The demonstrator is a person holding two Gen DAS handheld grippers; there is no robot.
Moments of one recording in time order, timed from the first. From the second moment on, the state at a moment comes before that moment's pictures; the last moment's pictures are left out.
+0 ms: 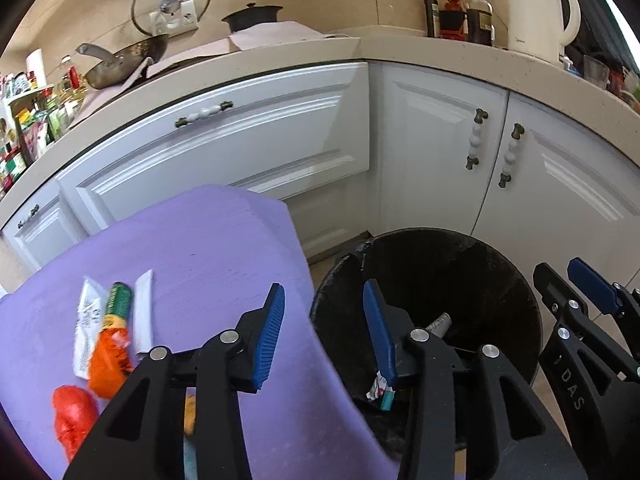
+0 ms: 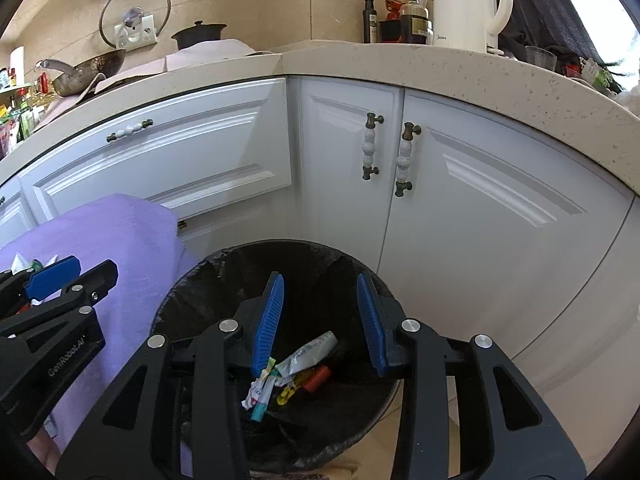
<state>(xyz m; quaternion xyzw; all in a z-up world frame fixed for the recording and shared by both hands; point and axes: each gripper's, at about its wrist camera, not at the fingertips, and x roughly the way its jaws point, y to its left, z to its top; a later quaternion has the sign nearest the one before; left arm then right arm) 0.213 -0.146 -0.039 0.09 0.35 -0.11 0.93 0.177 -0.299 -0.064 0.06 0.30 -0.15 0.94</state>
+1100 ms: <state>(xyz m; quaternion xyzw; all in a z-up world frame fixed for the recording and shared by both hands) 0.126 0.082 -0.042 0.03 0.38 0.05 0.92 0.136 -0.116 -0.062 0.01 0.35 0.02 0.94</state>
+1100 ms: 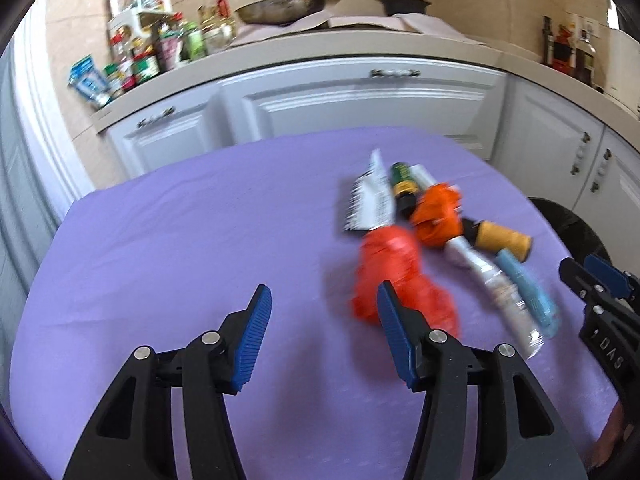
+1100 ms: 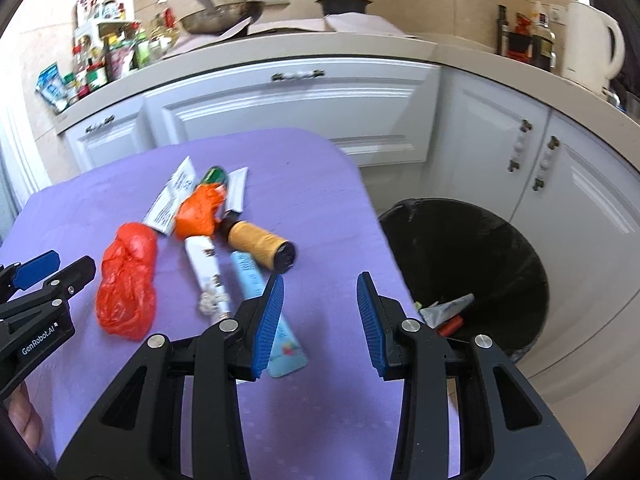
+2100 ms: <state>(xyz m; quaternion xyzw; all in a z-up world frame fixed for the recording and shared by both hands) 0.123 0.084 -0.046 -0.02 0.40 0.01 0.92 0.144 -0.099 -0.074 -0.02 0.41 0.07 0.91</state>
